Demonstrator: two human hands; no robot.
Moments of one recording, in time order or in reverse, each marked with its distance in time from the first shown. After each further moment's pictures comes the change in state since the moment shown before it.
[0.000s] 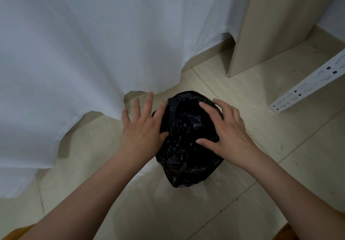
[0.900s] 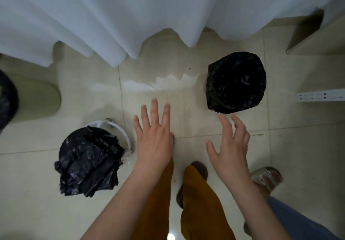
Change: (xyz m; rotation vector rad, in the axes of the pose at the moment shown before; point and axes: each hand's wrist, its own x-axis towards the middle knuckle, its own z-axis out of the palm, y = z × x) left_hand -0.291 -0.028 -0.128 -0.320 -0.283 -0.582; right_hand -0.164 -0.245 -0.124 0.023 -0.351 0.135
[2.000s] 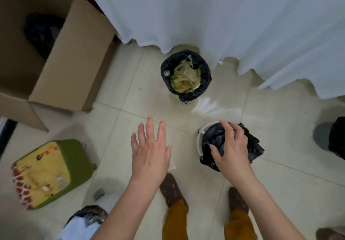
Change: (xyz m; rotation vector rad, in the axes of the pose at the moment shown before) left_hand -0.313 -0.567 -0.101 -0.147 0.123 -0.416; right_hand -0.266 -0.501 0.195 -0.119 -0.208 -0.375
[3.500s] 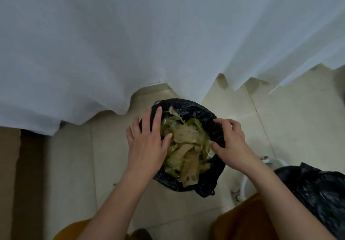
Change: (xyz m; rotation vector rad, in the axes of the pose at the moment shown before) left_hand 0.477 -0.008 0.122 -0.003 0.080 0.572; right_hand 0.363 0.025 0.159 0.346 0.144 0.360
